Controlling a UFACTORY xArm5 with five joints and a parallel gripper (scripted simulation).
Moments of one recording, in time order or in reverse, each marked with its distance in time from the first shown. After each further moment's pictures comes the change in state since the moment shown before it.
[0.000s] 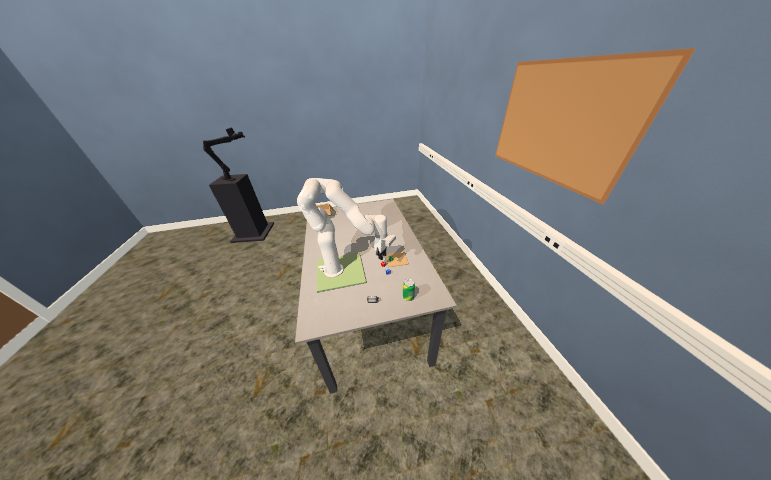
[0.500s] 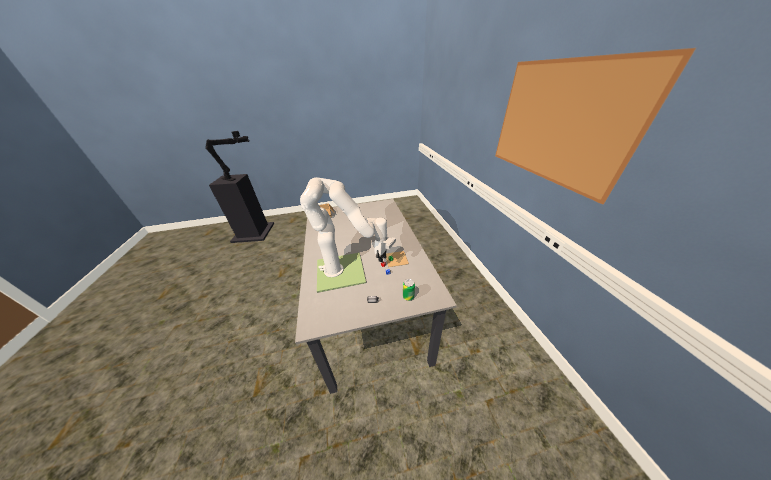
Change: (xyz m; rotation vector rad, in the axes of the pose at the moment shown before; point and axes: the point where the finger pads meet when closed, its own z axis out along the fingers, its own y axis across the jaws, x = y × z) arm 0.000 0.001 0.020 -0.001 -0.001 0.000
